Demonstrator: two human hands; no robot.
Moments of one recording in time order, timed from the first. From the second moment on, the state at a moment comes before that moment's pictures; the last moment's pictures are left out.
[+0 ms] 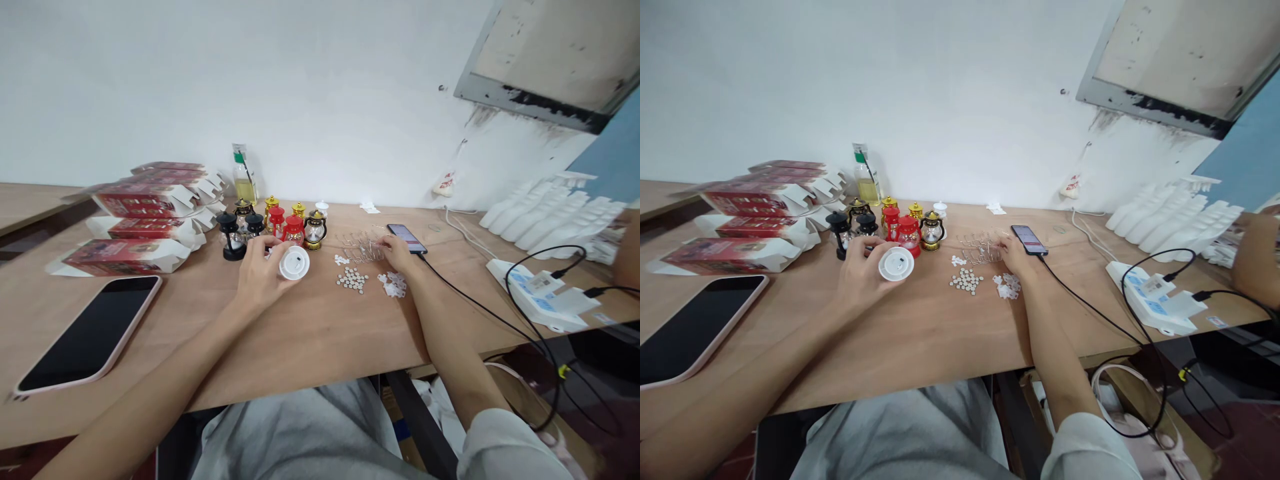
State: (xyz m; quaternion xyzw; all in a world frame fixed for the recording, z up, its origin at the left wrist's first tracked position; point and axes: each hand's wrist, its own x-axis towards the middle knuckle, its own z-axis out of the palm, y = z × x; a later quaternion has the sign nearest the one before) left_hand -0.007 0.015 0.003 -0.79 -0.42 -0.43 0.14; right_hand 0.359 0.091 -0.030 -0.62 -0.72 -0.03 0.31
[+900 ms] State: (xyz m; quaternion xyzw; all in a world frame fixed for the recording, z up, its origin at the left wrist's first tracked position) left_hand -0.007 0.015 0.004 -0.79 -0.41 -0.42 0.16; right_hand 0.350 0.088 -0.029 -0.63 -0.65 -0.23 0.36
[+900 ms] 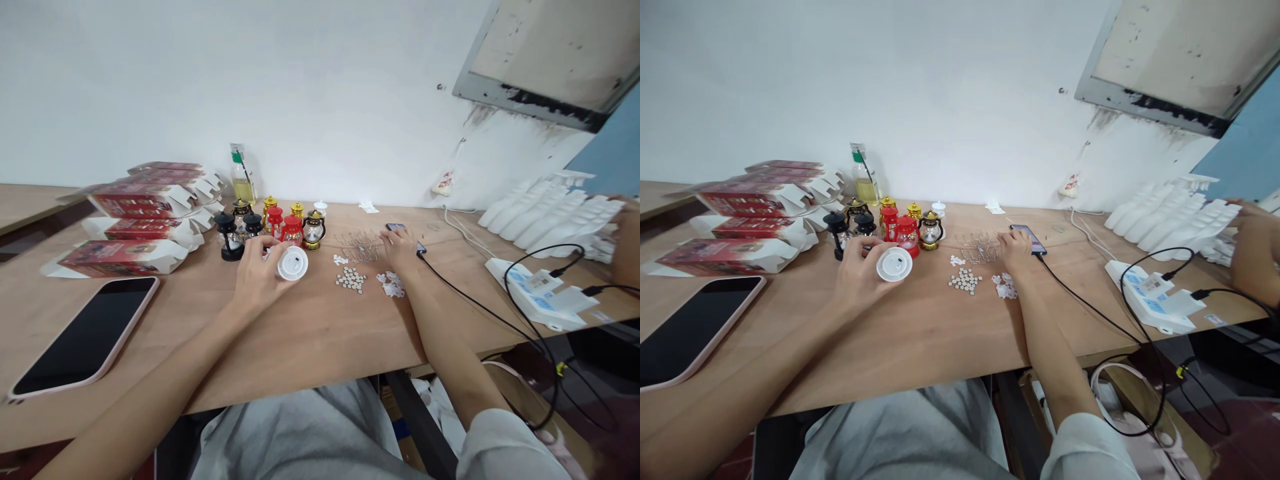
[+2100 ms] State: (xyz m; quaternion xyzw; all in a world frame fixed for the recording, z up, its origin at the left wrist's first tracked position) left_hand -0.009 0.014 0.005 -0.80 -0.41 -0.41 0.16; right_hand 0.344 0.095 -0.037 -0.63 -0.64 -0.08 0.43
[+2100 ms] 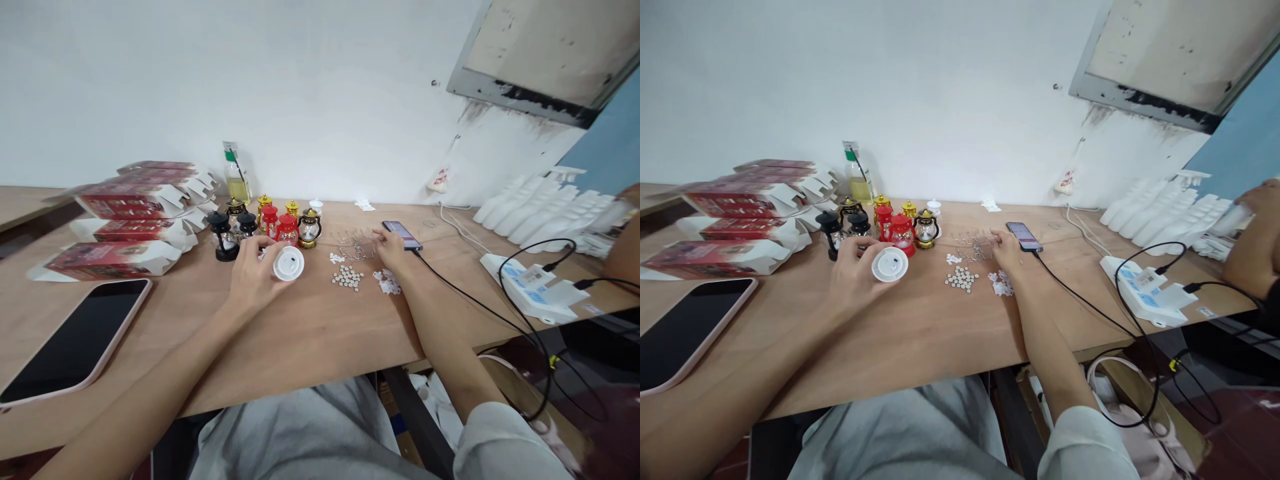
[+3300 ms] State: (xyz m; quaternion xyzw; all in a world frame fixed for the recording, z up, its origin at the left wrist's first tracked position) left_hand 0.000 0.016 0.023 -0.42 -0.30 -0.56 -0.65; right_hand 0.214 0.013 0.011 -0.26 -0.50 0.71 0.43
